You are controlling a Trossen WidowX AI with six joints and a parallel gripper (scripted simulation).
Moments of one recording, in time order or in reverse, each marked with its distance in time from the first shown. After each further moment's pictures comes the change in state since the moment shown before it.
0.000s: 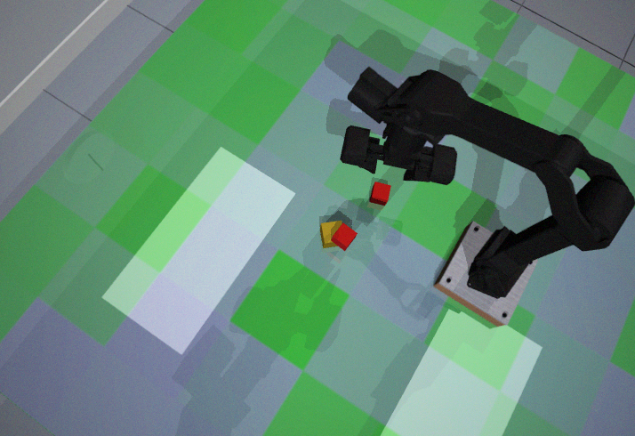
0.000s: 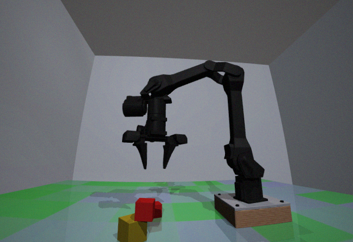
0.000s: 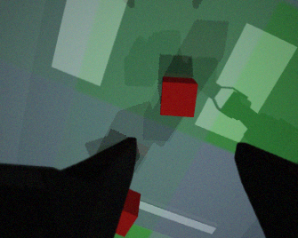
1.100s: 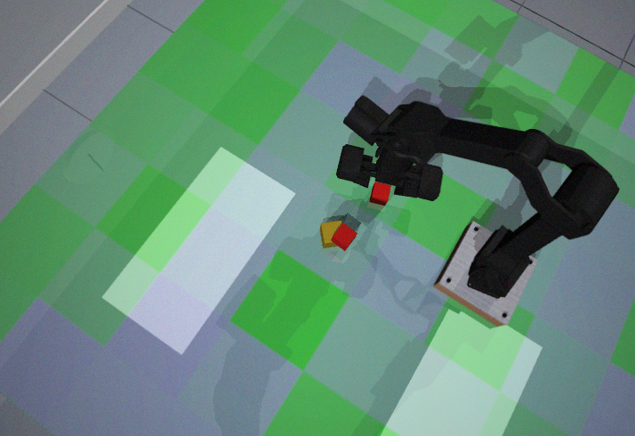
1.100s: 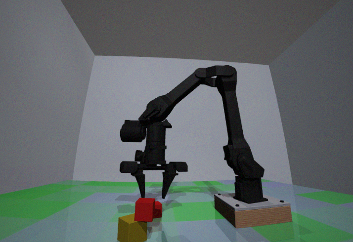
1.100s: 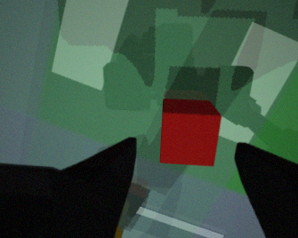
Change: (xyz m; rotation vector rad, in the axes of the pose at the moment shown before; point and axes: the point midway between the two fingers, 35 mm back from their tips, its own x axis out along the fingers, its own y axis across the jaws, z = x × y) arm 0.081 0.000 0.004 0.024 -0.007 0.012
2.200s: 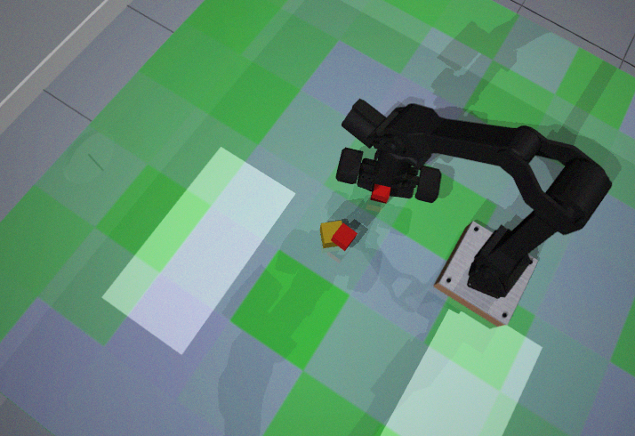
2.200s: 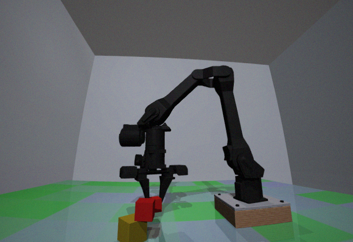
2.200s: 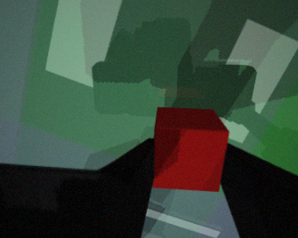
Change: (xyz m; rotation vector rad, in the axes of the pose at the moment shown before) arm 0.011 -0.002 0.000 0.001 0.011 -0.022
